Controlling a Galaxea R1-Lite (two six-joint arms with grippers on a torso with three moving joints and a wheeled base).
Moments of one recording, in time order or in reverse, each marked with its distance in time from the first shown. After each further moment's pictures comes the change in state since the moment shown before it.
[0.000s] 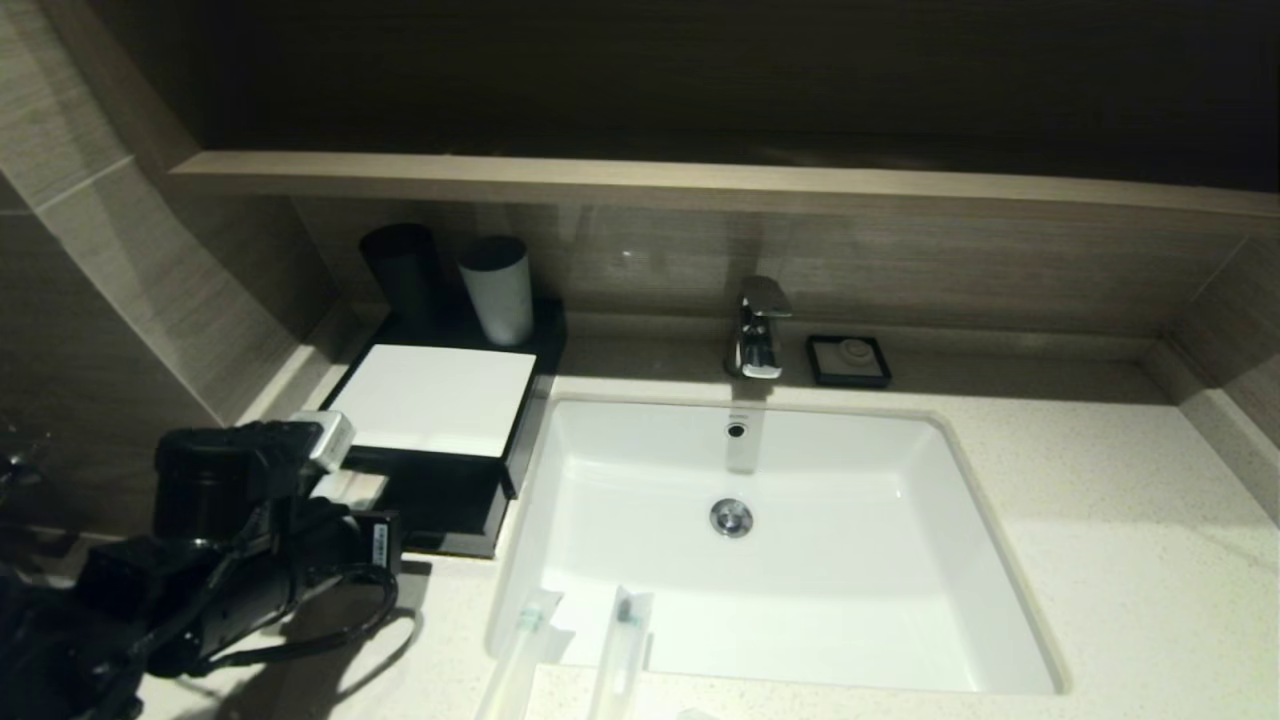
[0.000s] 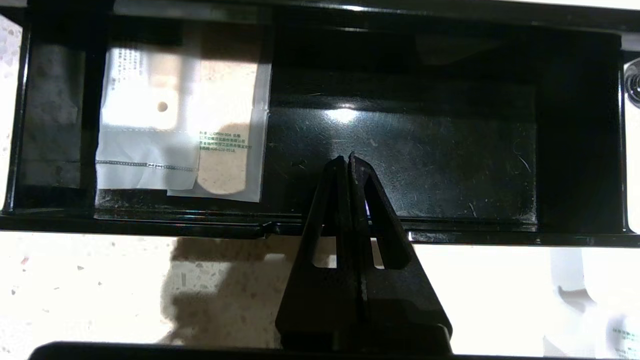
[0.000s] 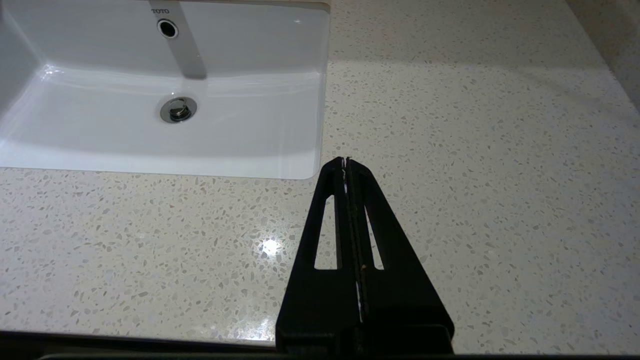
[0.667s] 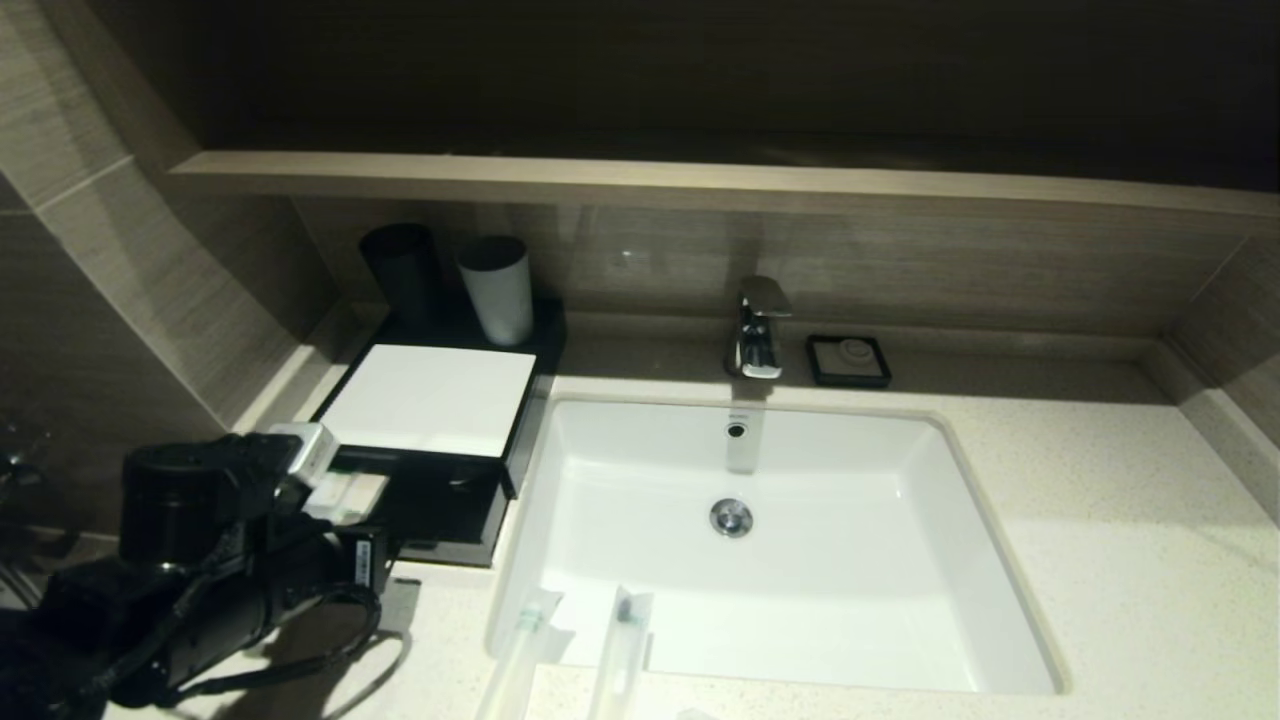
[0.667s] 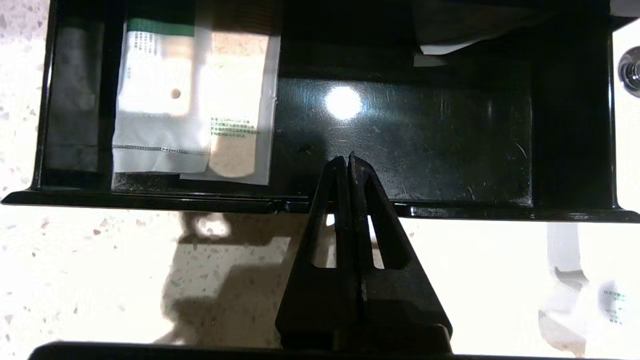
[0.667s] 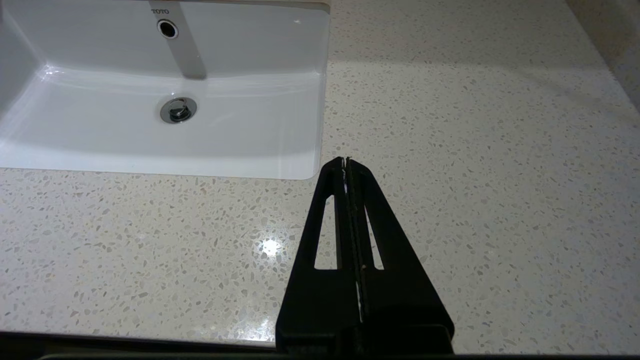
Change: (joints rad) left arm -0.001 -0.060 0.057 0.002 -0.001 0.000; right arm 0.000 0.000 0.000 0.000 0.000 0.000
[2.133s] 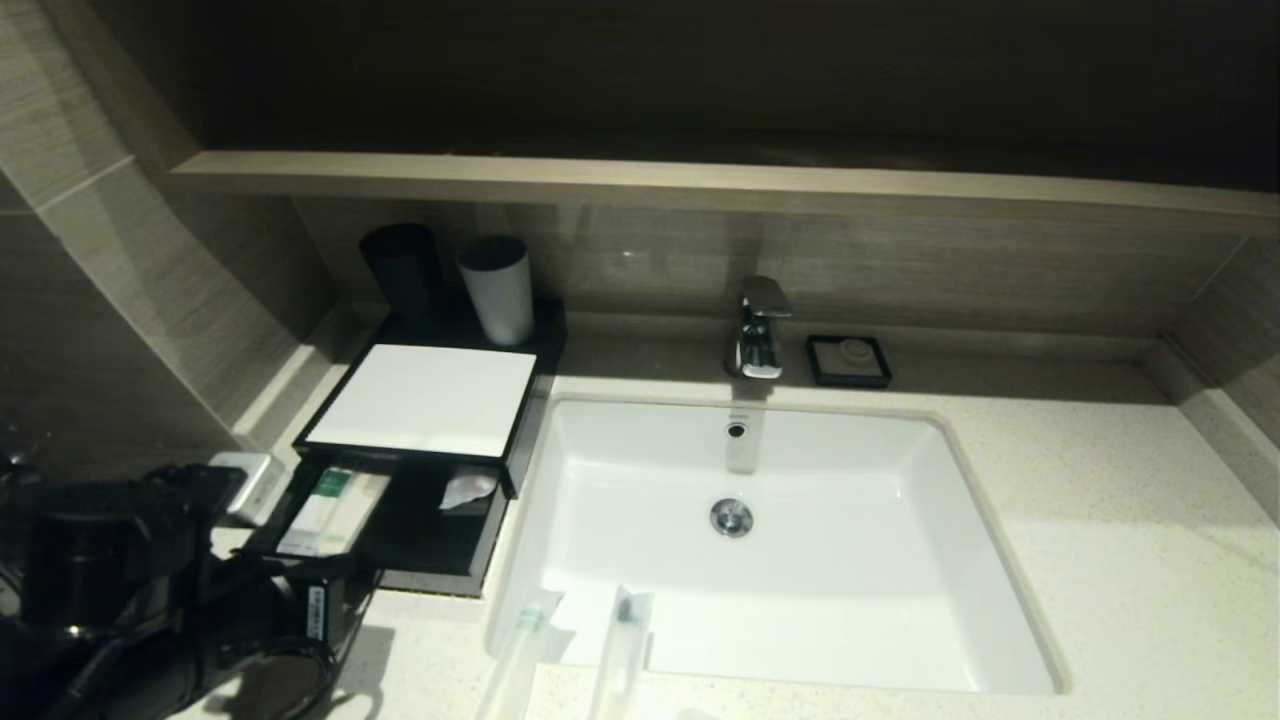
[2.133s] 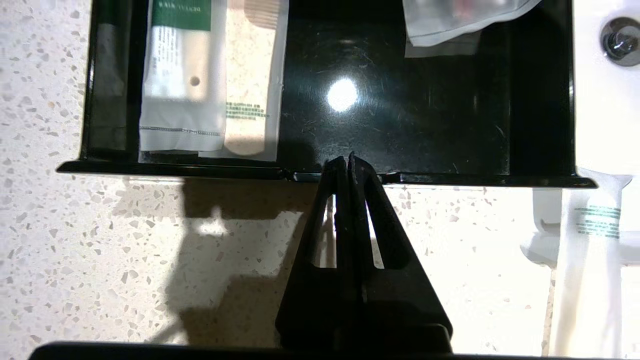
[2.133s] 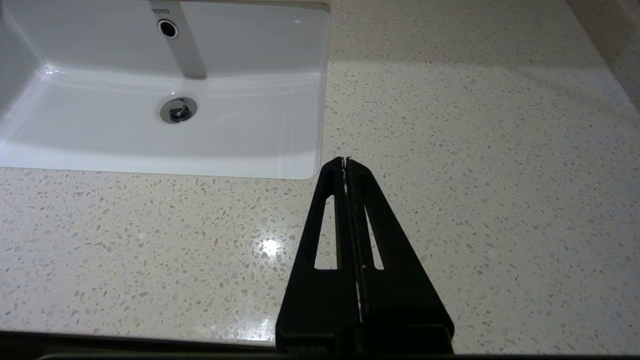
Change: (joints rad) left arm -0.008 -0.177 0.086 0.093 -0.002 -0.002; right arm 0.000 0.000 0.000 0.000 0.000 -0.001
